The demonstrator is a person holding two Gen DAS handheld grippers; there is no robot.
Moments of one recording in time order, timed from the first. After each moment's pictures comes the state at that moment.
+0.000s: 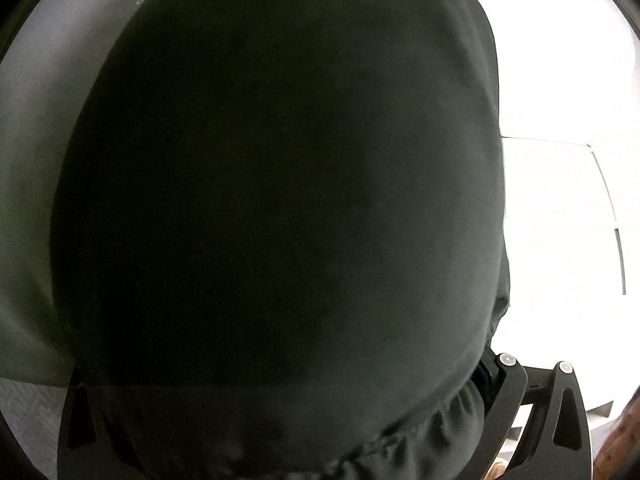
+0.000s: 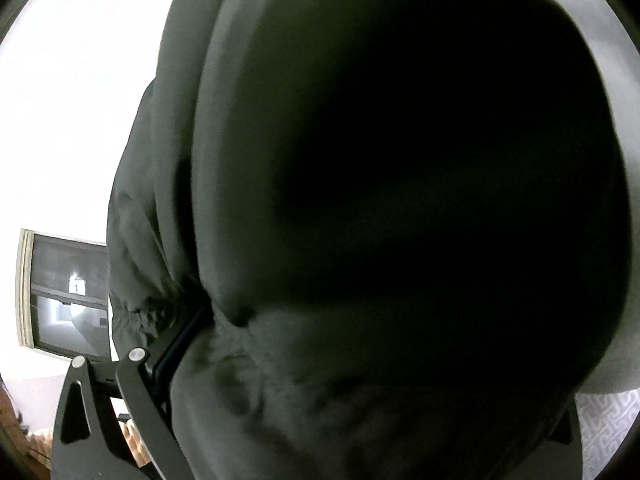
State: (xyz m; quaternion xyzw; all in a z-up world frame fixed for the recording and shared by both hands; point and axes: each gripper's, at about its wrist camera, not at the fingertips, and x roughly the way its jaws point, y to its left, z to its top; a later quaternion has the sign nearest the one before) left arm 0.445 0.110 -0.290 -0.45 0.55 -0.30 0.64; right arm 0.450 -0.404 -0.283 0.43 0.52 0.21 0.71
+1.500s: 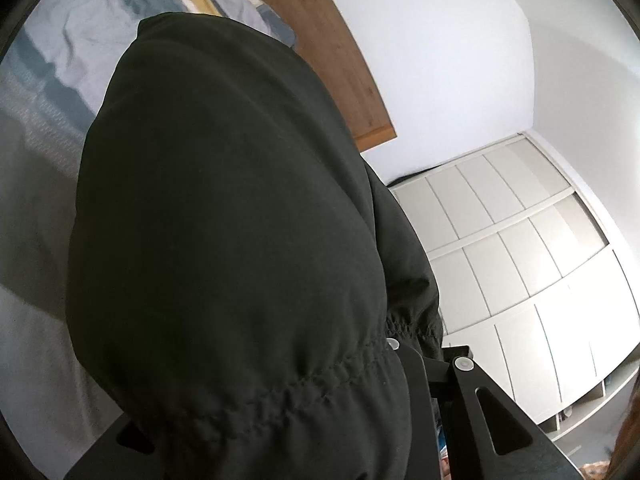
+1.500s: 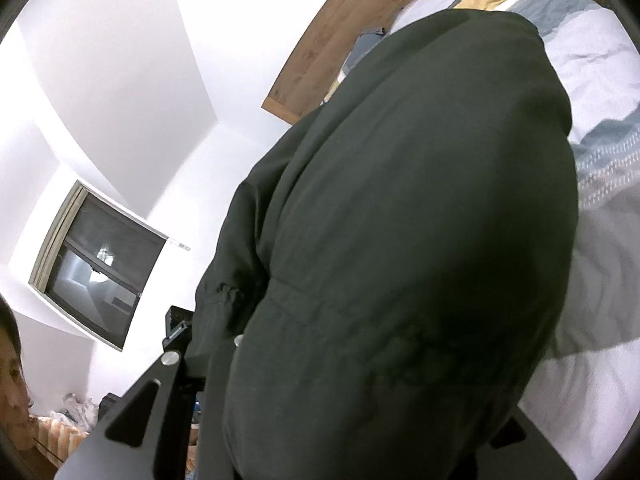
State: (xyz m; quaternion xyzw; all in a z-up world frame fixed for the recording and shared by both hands) left arm 0.377 0.094 -0.081 -0.43 0.38 -0.32 0.76; right arm 0.390 -0.349 -0.089 0.38 0.37 0.29 0.80
